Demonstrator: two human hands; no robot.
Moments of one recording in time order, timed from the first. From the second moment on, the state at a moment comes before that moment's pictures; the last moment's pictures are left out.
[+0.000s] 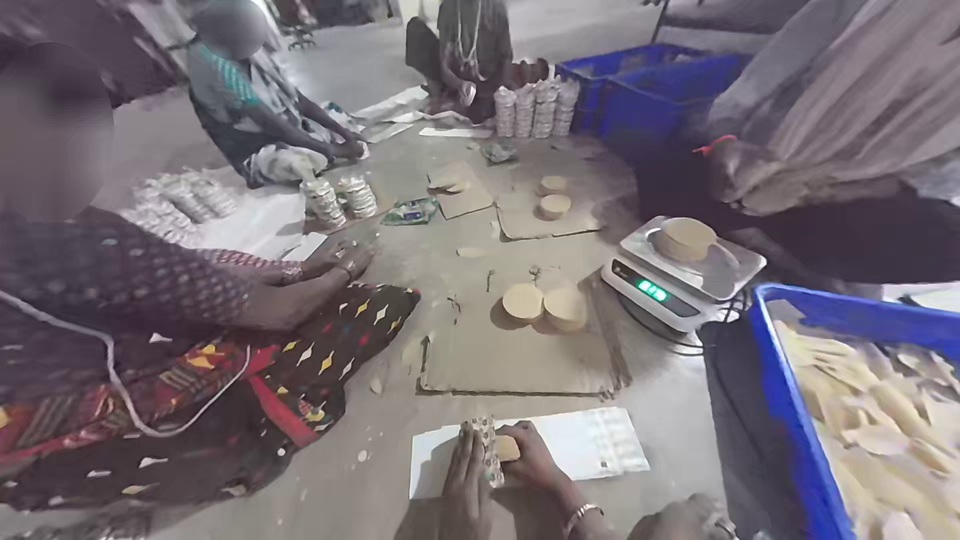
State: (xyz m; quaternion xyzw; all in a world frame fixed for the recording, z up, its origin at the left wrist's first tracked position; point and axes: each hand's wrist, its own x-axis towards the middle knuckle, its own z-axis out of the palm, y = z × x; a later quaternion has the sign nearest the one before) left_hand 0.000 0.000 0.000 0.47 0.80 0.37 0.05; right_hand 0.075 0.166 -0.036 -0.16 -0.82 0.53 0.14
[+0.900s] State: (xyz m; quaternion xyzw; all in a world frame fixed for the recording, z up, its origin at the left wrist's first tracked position) left_hand -0.030 0.040 0.049 0.56 0.80 0.13 0.18; right_hand 0.082 0.009 -0.019 -0.41 -0.05 0.90 0.13
